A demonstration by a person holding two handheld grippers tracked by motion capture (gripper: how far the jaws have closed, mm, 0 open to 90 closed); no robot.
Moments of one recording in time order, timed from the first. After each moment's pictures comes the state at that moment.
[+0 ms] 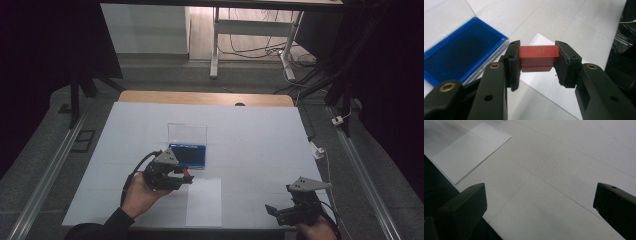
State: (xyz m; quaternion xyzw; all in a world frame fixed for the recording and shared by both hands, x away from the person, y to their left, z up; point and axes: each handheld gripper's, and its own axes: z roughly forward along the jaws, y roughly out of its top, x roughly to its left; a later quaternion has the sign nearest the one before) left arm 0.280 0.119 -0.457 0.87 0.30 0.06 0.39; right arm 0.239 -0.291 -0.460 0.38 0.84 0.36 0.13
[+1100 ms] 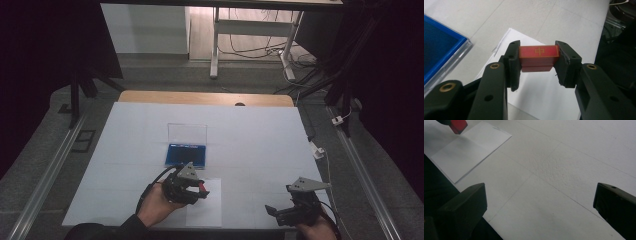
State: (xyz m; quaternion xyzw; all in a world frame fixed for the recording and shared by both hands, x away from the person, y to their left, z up) left arm 0.269 0.071 -0.481 0.90 0.25 0.04 0.36; right arm 0.239 -0.290 -0.460 0.38 0.84 0.36 0.13
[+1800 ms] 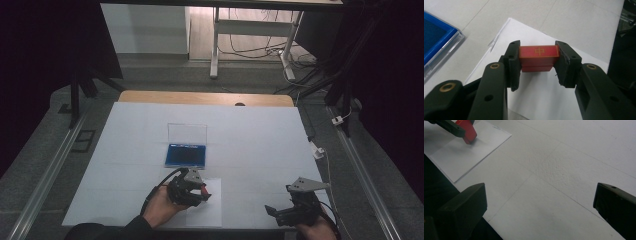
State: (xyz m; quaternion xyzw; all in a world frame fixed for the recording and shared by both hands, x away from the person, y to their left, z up) left arm 0.273 0.061 -0.503 0.91 0.25 0.05 0.34; right arm 0.239 -0.289 -0.460 0.38 0.84 0.35 0.13
